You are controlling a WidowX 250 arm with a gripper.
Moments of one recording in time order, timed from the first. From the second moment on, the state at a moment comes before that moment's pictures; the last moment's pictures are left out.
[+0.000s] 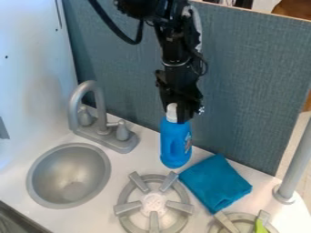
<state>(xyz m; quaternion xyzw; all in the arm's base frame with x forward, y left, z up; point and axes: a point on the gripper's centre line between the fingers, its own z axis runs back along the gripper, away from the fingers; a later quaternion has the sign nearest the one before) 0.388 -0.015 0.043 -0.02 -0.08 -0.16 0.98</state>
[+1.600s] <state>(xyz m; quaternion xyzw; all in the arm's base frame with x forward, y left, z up) 0.429 0.029 -0.022 0.00 -0.04 -0.12 0.99</state>
